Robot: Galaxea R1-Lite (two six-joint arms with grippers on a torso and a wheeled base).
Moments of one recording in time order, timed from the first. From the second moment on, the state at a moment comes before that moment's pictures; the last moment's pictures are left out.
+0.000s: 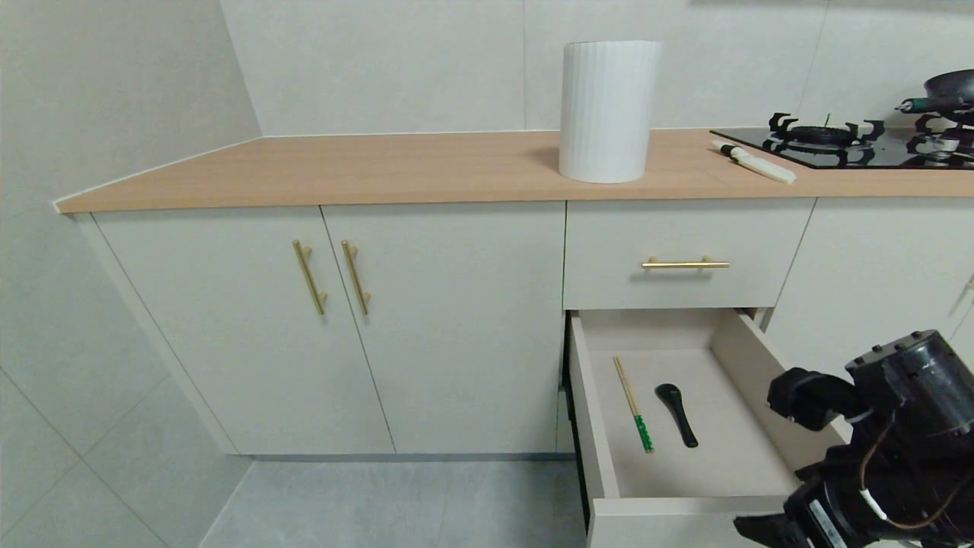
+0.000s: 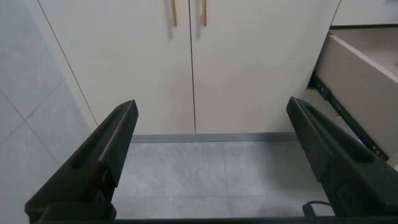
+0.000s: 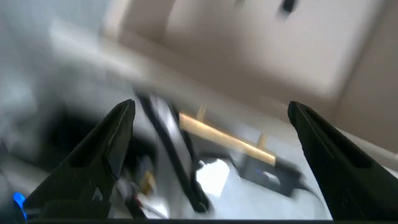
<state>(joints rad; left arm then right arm) 0.00 0.00 0.00 0.00 -0.01 0.00 0.49 1.44 -0.61 0.14 -0.03 -0.05</state>
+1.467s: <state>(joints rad) 0.00 0.00 0.00 0.00 -0.01 0.00 0.51 1.79 -0.71 0.17 -0.20 0.22</state>
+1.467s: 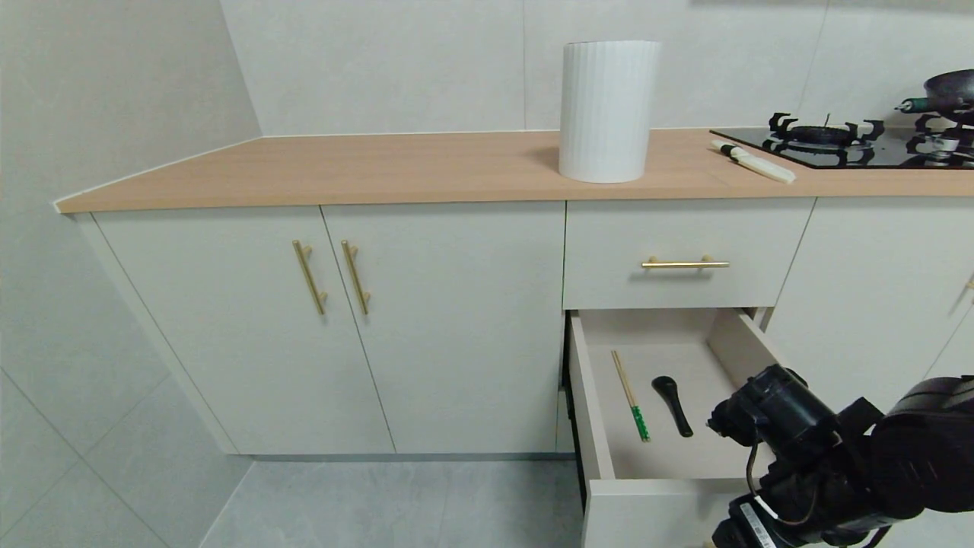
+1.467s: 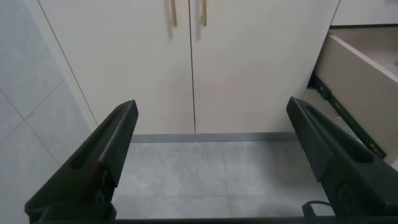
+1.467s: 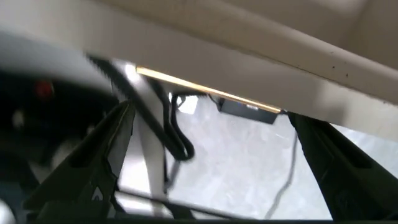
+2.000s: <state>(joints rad) 0.00 0.00 0.00 0.00 -0.01 0.00 0.46 1.88 -0.73 -0.14 -0.27 0.30</state>
